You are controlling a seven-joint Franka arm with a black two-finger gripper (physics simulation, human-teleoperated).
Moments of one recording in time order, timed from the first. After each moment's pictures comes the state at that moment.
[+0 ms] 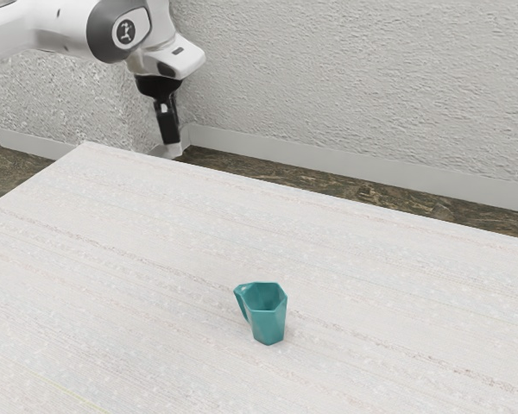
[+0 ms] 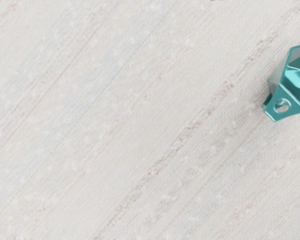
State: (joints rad) arm -0.52 0.12 0.49 -1.53 0.01 1.74 0.82
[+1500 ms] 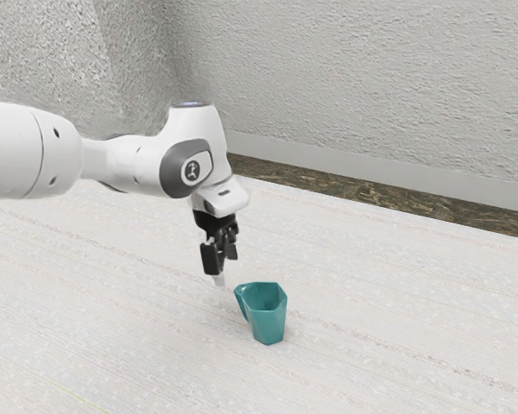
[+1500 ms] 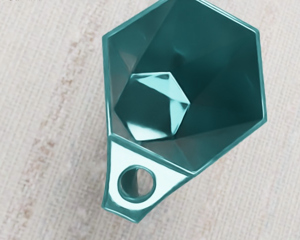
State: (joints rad) arm -0.52 0.25 0.36 -1.93 -0.26 2.05 1.23
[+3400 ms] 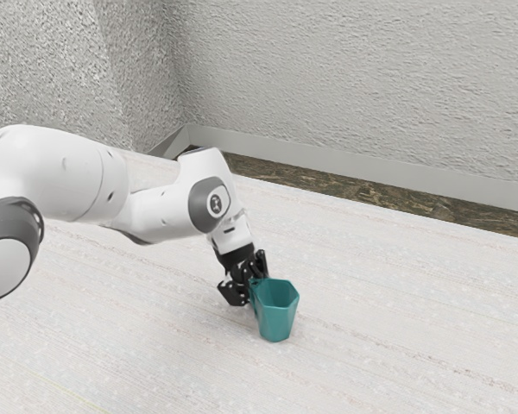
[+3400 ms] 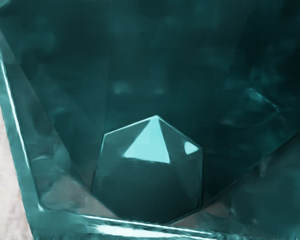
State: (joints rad) arm -0.48 0.43 0.33 -1.92 -0.61 2.17 1.74
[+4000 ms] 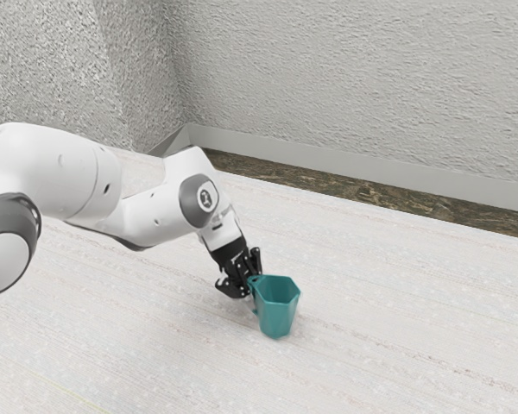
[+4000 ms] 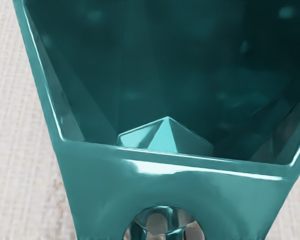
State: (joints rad) arm -0.44 0.43 0.33 -1.93 -0.72 2.19 1.86
